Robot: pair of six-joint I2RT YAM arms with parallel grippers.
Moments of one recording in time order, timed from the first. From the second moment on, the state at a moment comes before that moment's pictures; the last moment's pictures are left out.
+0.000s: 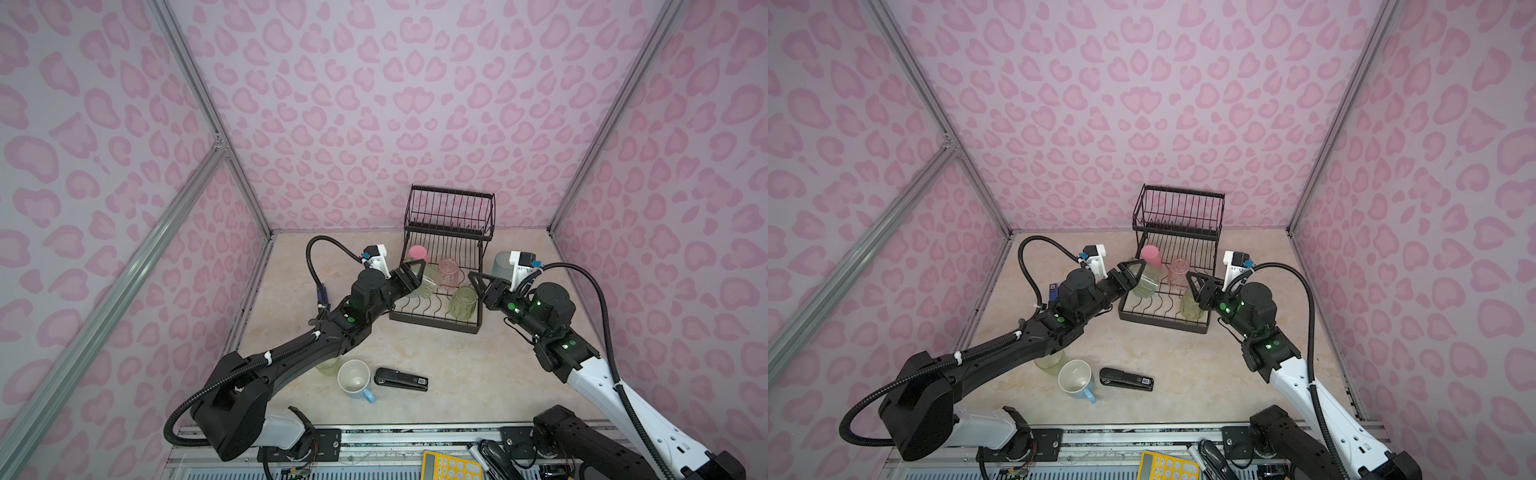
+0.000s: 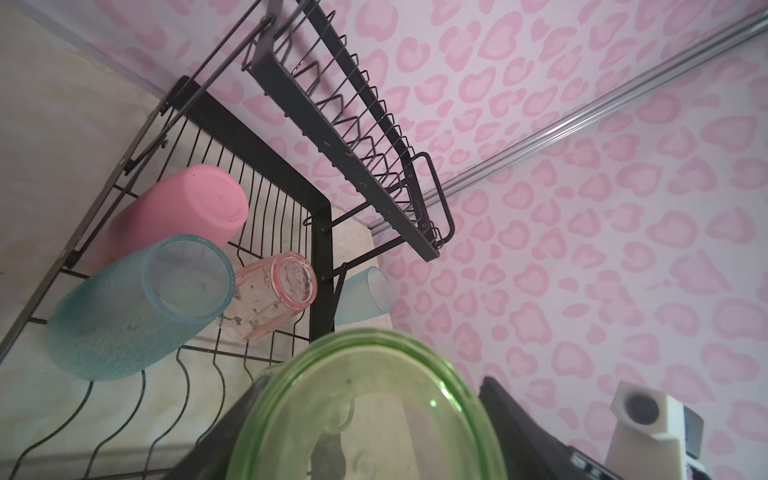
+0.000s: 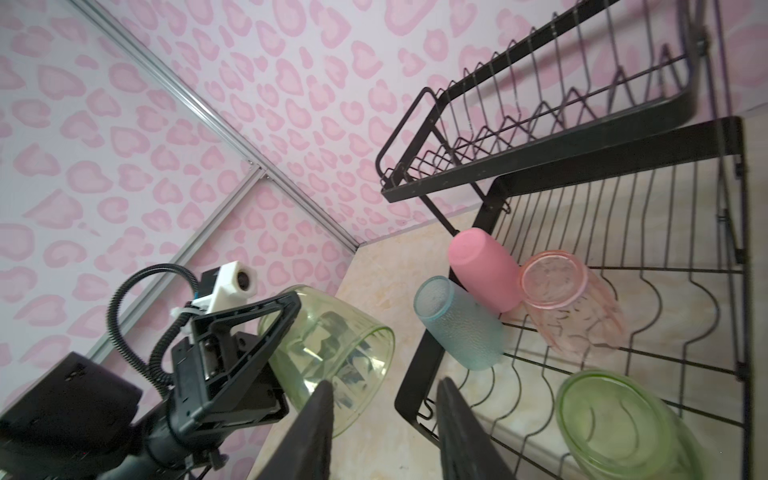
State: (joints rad) left arm -0.74 1.40 0.90 0.36 -0.05 -0.97; right arm 0.39 0.89 0.67 0.10 -0.22 0.72
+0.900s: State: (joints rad) left arm -0.94 1.76 1.12 0.19 -0.51 -0.49; right arm 0.21 0.83 0.68 -0.33 -0.04 0.58
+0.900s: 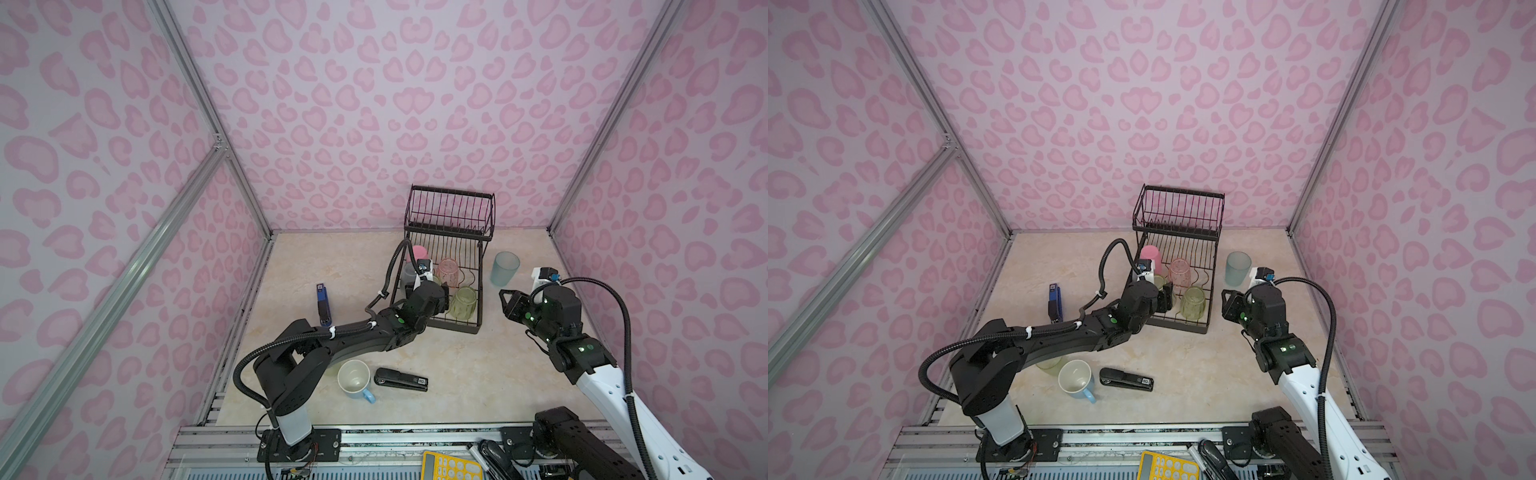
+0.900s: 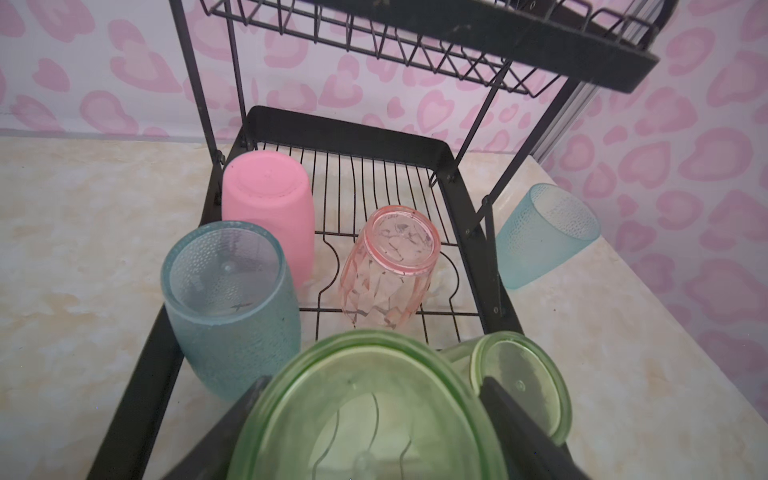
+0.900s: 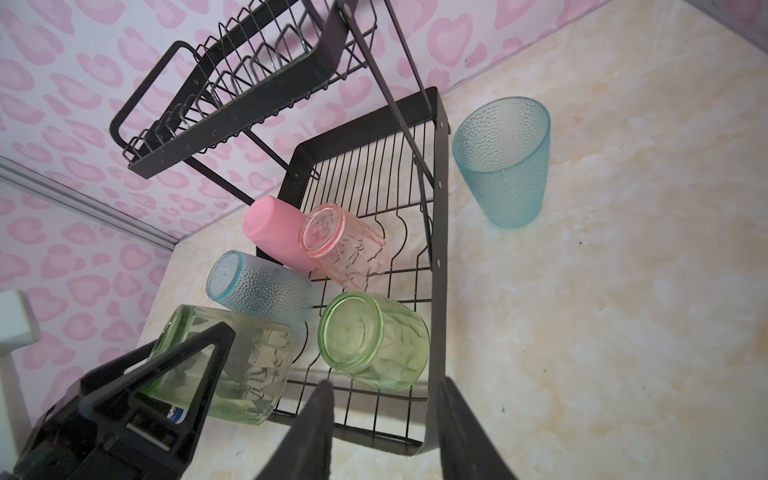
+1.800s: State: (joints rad) left arm -0.95 1.94 1.17 0.23 -0.57 -0.43; right arm 0.15 0.76 0.63 -0.35 -0.09 0.55
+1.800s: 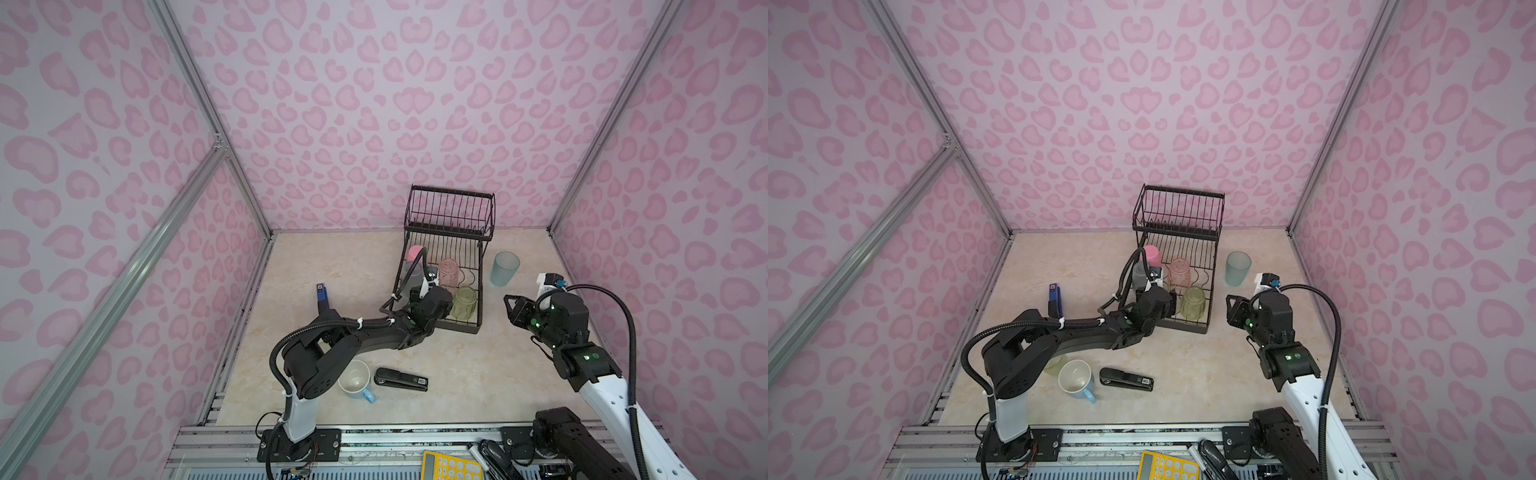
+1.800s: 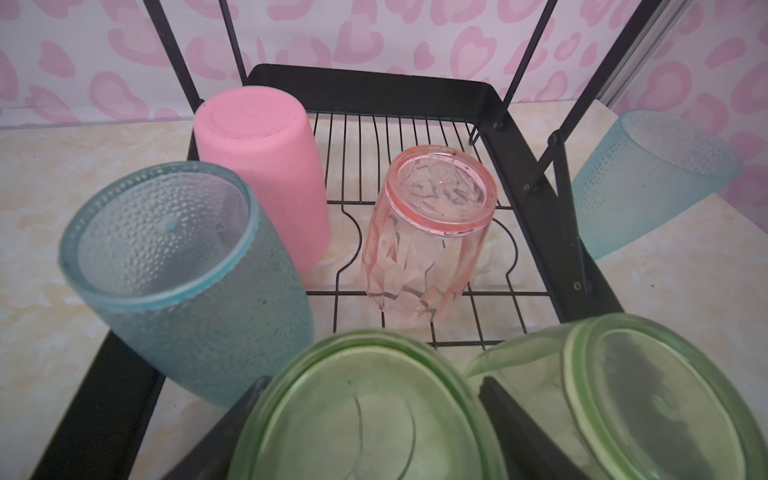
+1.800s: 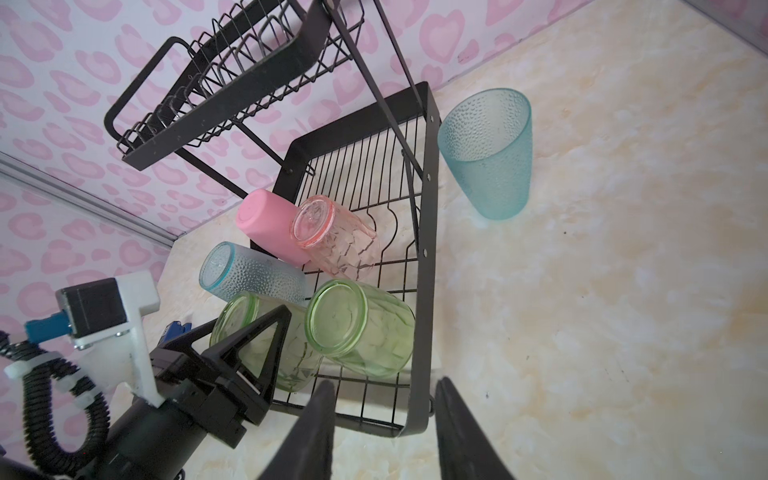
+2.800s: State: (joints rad) left arm -0.95 1.99 1.21 0.23 -0.60 -0.42; right arm 0.14 0.74 0.59 -0.32 -0.11 0.55
